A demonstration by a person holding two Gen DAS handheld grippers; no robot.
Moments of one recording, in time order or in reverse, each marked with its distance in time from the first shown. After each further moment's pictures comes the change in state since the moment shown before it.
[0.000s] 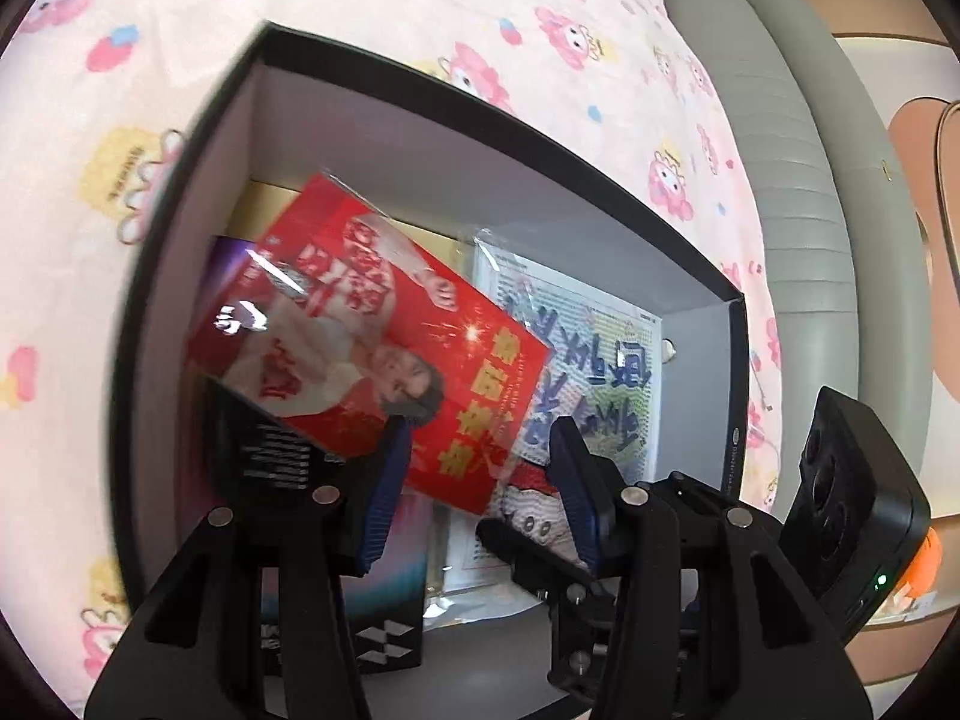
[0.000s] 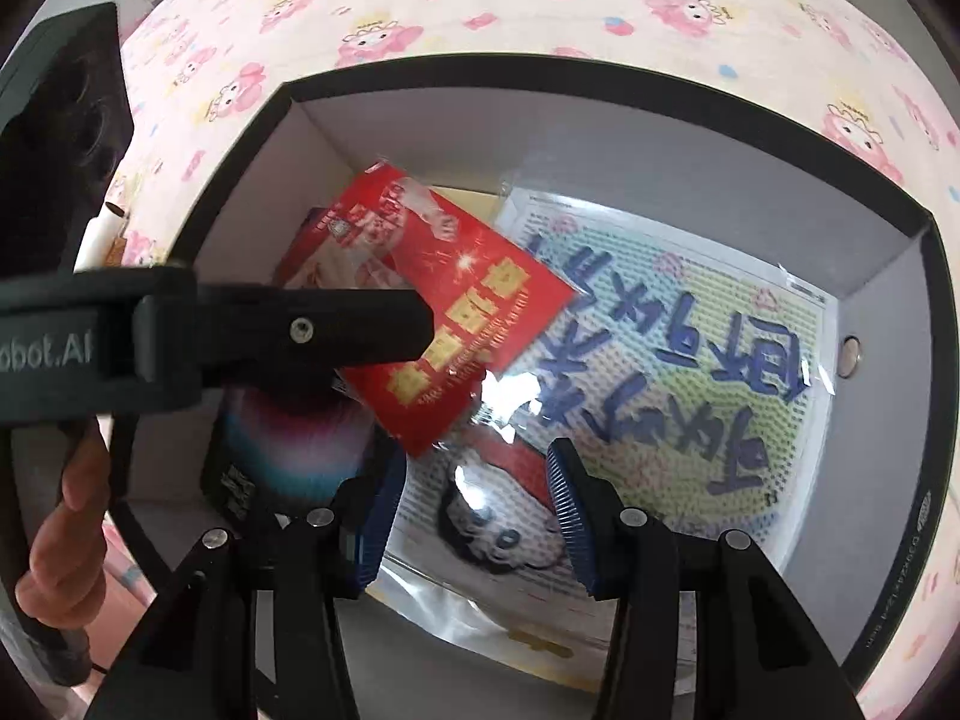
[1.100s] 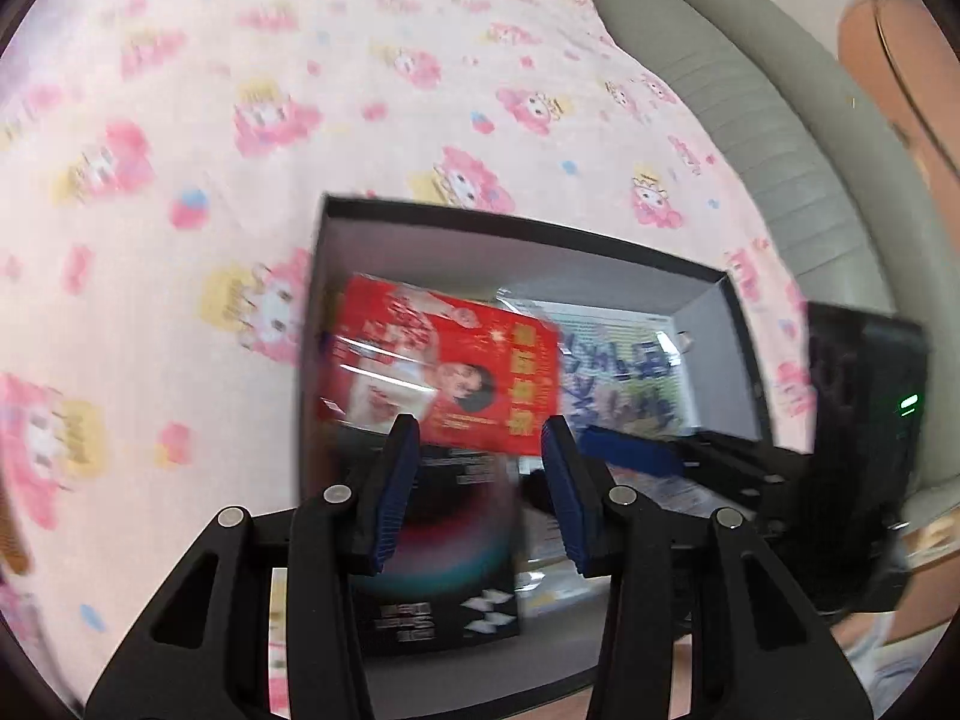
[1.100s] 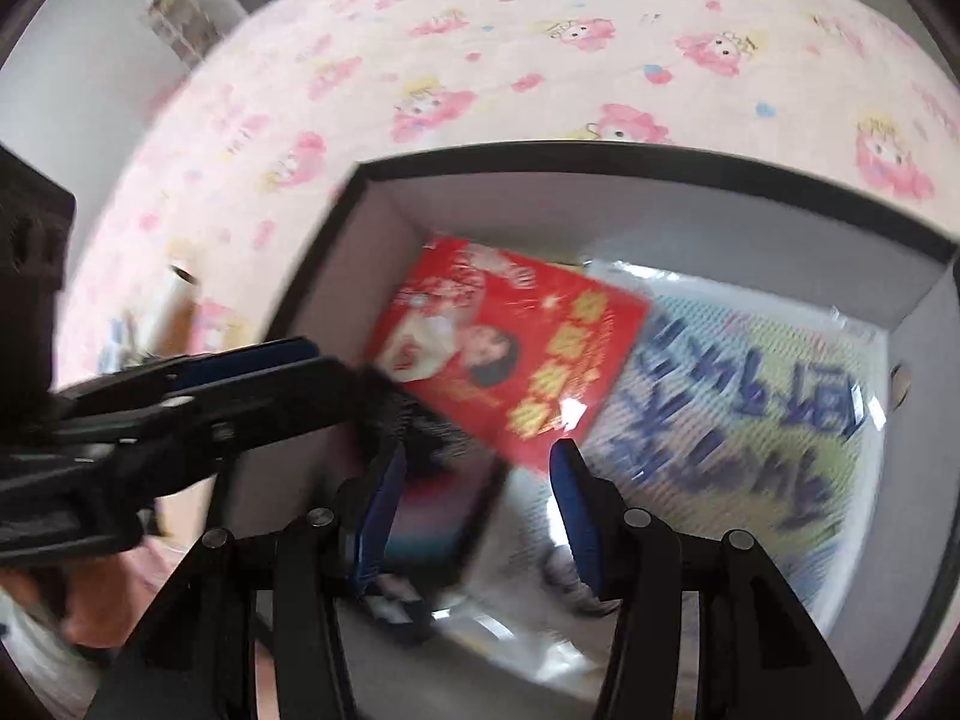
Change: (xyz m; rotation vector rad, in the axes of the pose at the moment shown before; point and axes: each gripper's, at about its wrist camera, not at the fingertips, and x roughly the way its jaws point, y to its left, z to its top) left arm -0.078 0.054 -0.029 0.298 -0.239 0.196; right arm -0.011 0.087 -0.021 0.083 -0.174 0.138
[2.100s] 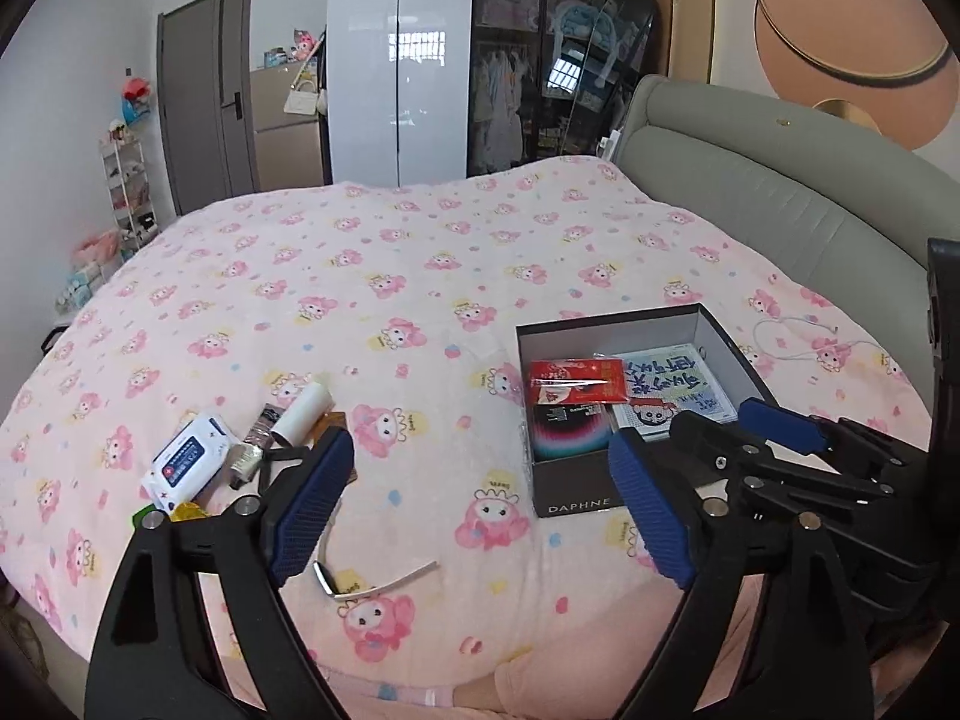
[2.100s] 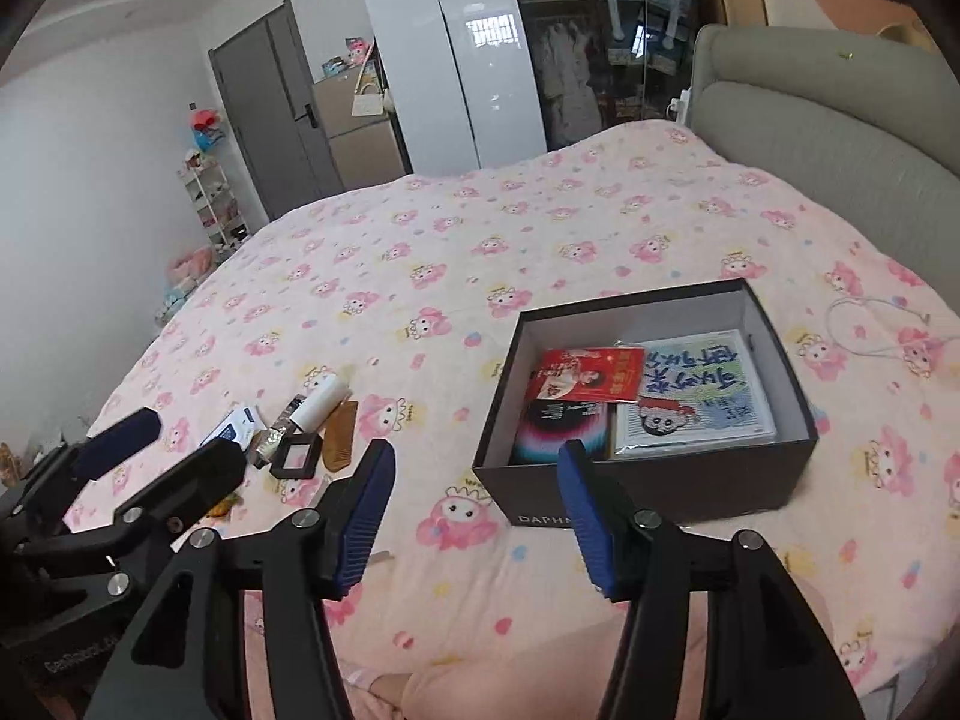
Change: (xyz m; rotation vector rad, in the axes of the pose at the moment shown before) left arm -0.273 -0.054 -0.207 0.187 -0.497 0.398; right arm -0.031 0.167 -0.062 0.028 -0.549 -0.116
